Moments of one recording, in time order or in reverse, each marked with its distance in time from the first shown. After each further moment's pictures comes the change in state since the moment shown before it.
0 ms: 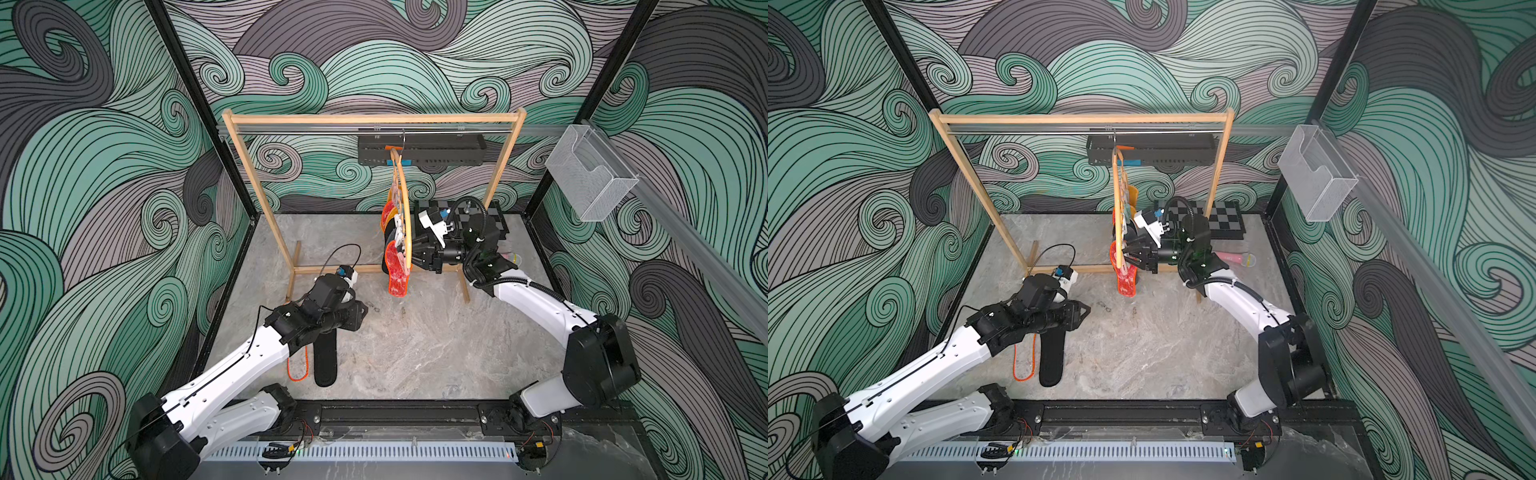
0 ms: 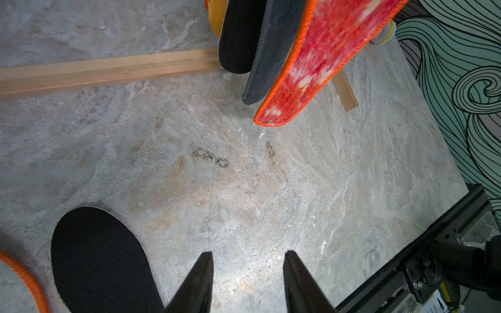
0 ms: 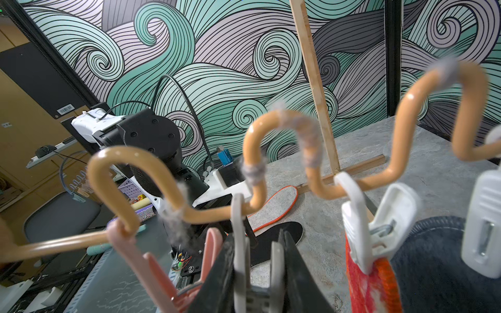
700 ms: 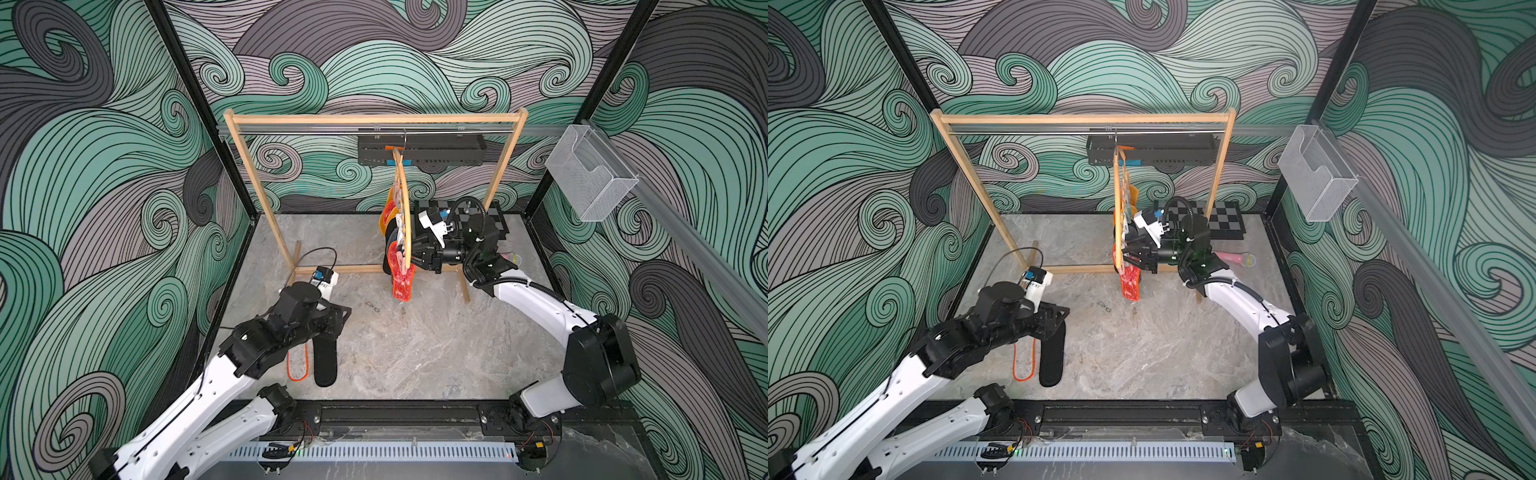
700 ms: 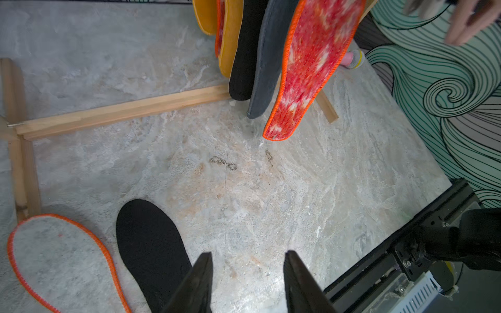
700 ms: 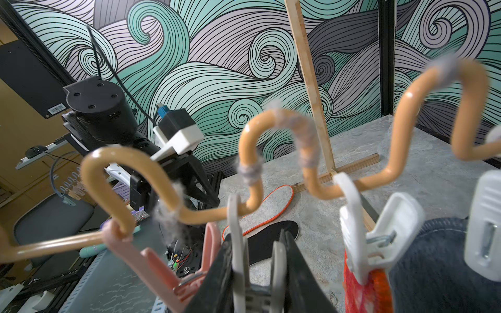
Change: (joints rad) left arm 0.000 -0.306 0.072 -0.241 -0.061 0.075; right arm 0.000 0.000 0.000 -0.017 0.017 -0.020
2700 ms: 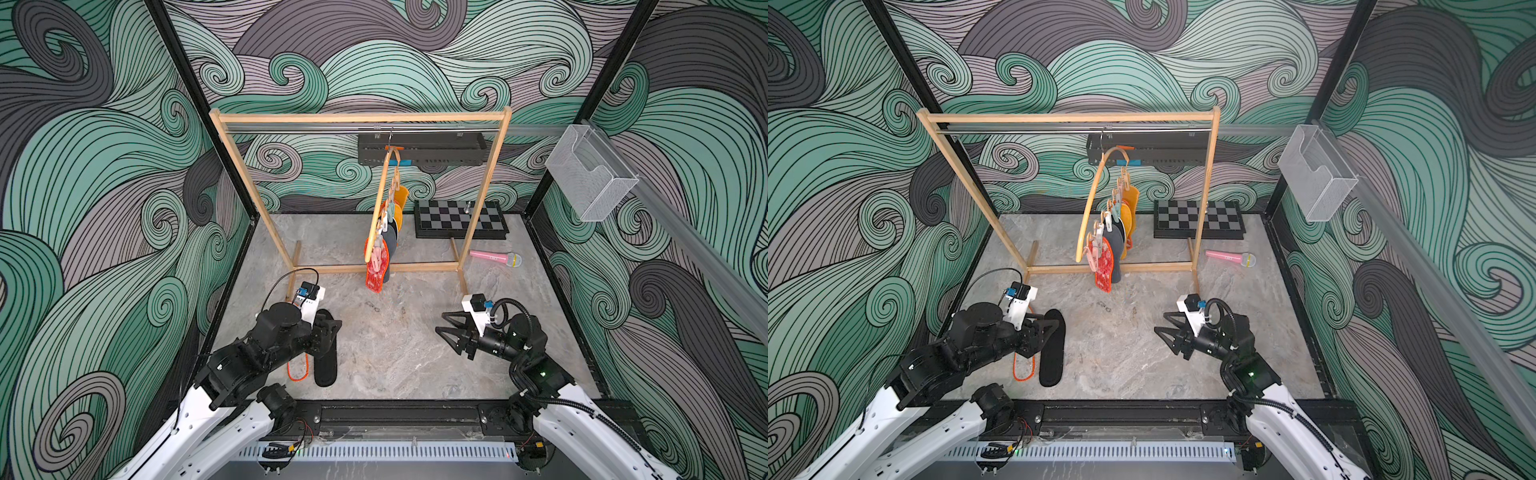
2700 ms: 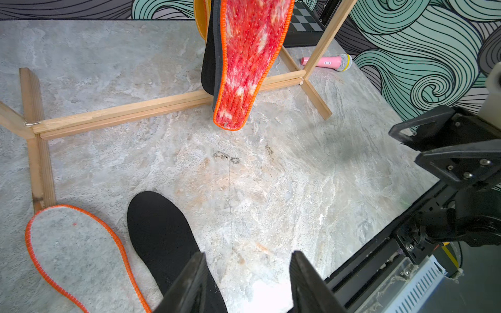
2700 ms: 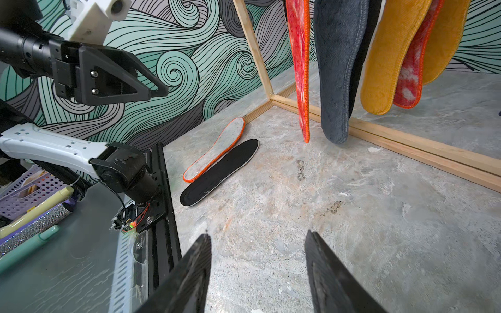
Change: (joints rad) left arm 0.000 -0.136 -0.076 -0.035 0.017 0.032; right arm 0.042 -0.977 -0.868 -0.245 0.477 -0.075
